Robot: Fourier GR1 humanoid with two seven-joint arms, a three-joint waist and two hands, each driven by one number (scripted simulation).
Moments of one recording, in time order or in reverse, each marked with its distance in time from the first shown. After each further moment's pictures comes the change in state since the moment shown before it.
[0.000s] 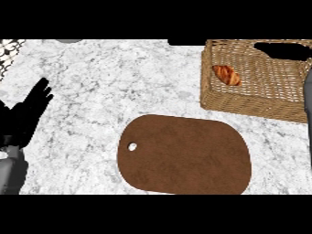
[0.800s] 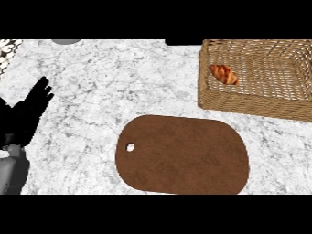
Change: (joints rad) left arm -0.009 -0.011 0.002 -0.003 -0.012 0.018 0.012; right arm 0.248 -0.353 -0.399 0.082 -0.484 0.421 -0.101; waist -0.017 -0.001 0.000
